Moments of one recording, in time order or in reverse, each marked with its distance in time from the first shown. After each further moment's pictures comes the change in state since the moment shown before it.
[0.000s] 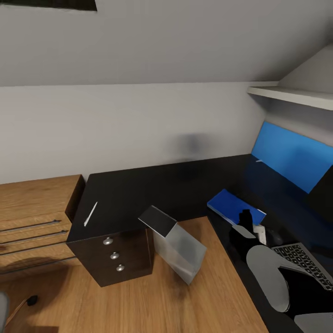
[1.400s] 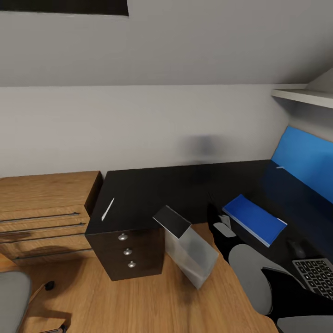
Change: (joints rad) left arm 0.000 0.000 0.002 0.000 0.002 -0.007 0.002; right arm 0.000 0.129 0.000 -0.040 0.128 0.425 0.034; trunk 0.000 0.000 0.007
